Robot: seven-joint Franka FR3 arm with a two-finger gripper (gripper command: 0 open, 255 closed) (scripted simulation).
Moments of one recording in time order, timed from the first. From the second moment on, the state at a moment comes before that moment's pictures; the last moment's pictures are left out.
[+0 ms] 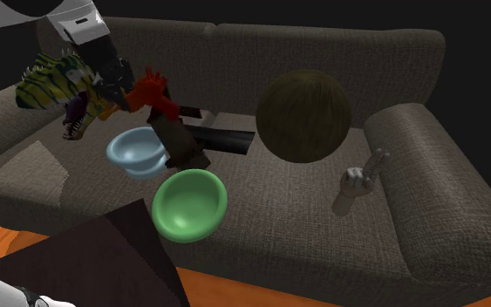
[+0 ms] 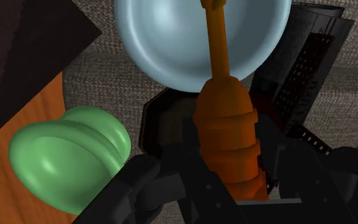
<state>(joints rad) 0.25 -0.35 0.63 -2.43 0.05 2.23 1.47</state>
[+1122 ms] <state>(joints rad) 0.22 -0.19 0.79 -2.46 -0.06 2.38 1.70</state>
